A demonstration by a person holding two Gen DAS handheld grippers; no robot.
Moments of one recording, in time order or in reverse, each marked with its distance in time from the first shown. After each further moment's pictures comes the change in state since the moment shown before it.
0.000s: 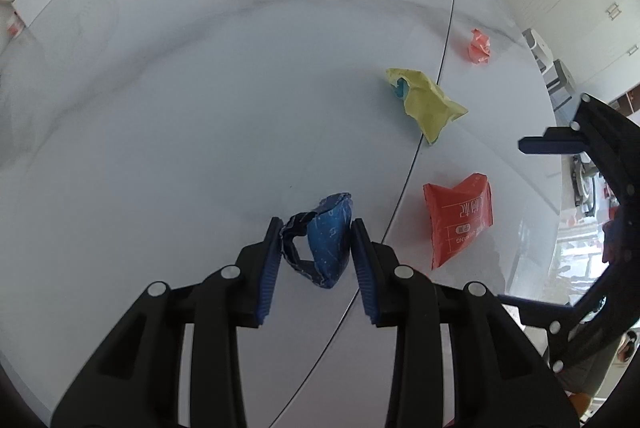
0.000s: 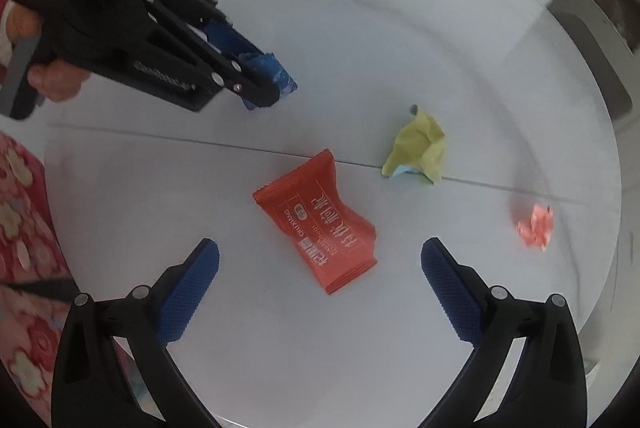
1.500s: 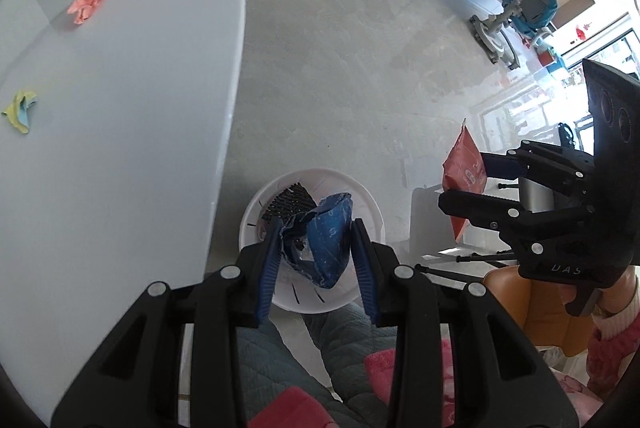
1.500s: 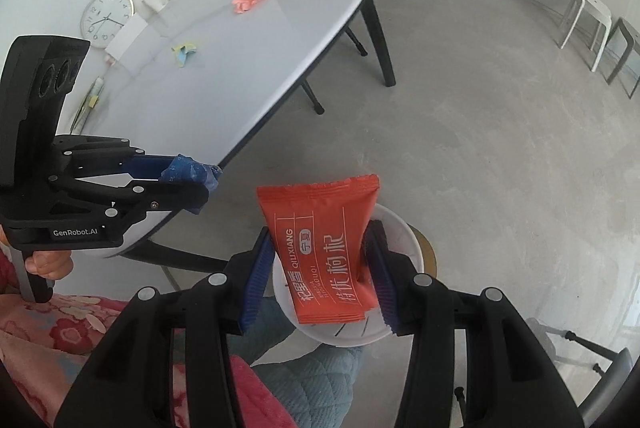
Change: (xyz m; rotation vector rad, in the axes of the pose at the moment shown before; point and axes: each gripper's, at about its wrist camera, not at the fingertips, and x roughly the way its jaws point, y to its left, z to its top) left arm 0.002 -0.311 -0.122 0.513 0.173 -0.225; right arm -0.105 0.056 -0.333 1.166 -0.205 -0.013
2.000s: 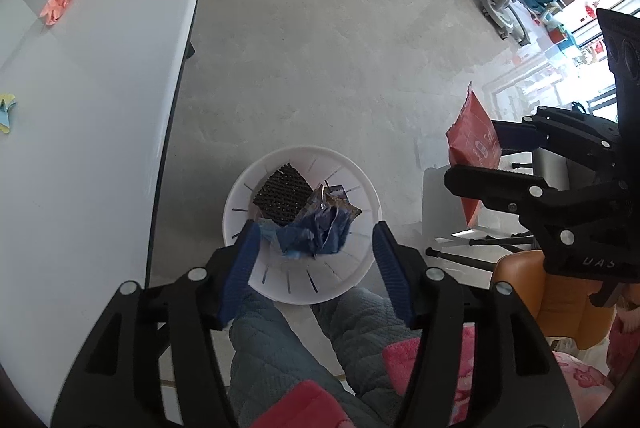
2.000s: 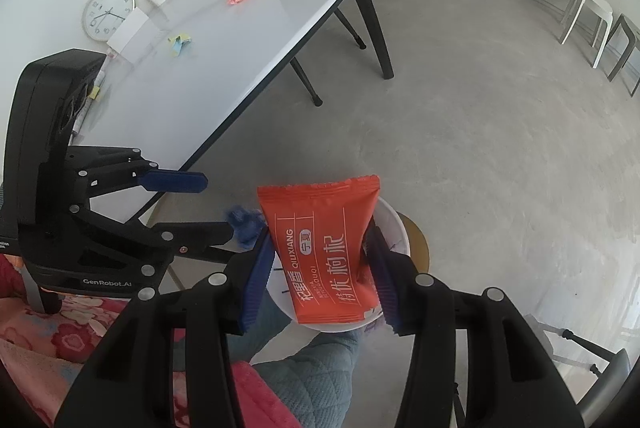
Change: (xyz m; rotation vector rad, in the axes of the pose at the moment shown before) left arm 0.019 -0.037 -0.018 0.033 0.054 0.062; right arm -0.012 -0.033 -0.017 -0.020 0.018 0.016
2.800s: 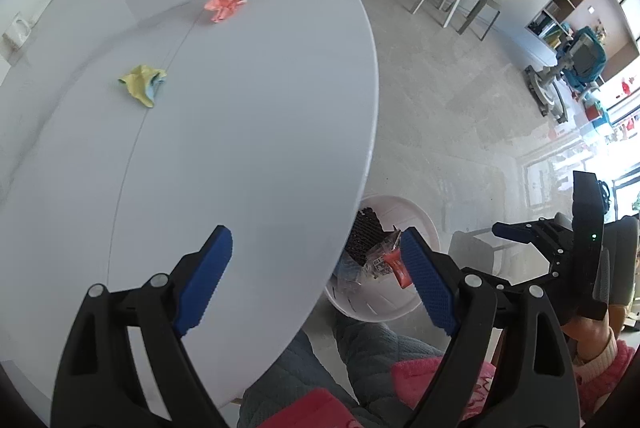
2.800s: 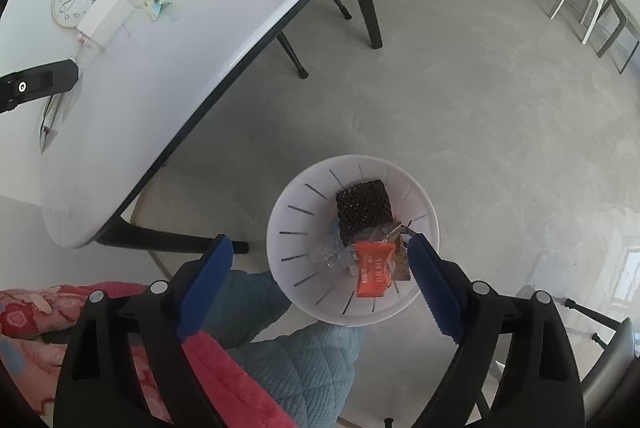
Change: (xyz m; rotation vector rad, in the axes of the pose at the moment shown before) left arm -0.089 0.126 -0.020 -0.216 -0.166 0.105; right arm 0.051 0.049 -0.009 0.067 0.081 -0.092
